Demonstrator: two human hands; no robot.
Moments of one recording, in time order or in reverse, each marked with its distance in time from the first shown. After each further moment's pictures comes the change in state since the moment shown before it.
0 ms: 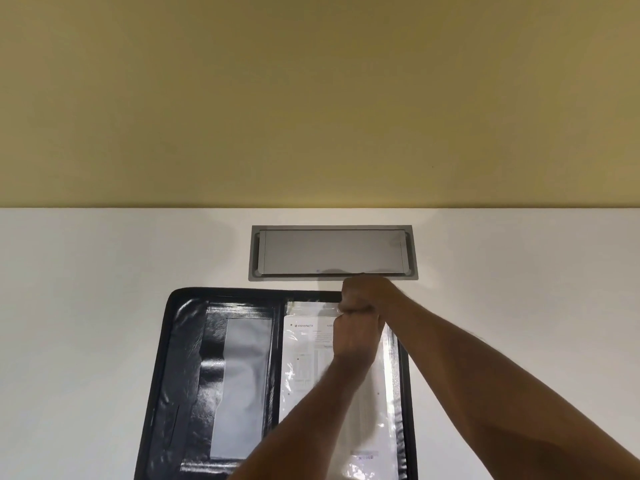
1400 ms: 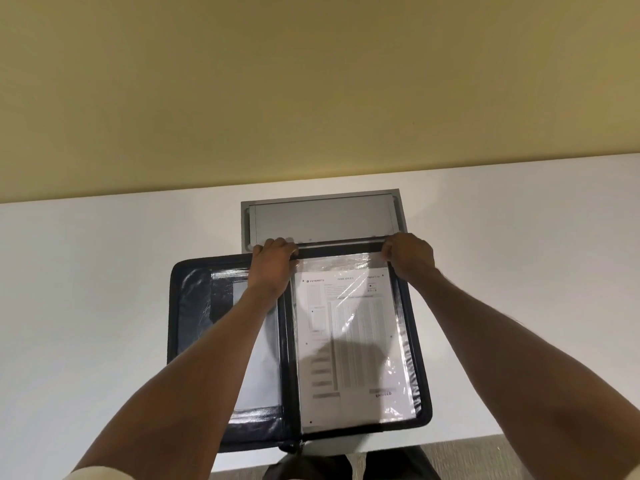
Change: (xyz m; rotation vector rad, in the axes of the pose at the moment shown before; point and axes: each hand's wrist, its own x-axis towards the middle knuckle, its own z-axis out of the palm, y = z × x) left_hand 0.059 -0.110 -0.120 0.495 0.034 0.194; right_hand -0.009 0.096 0.065 0.312 0.693 0.213
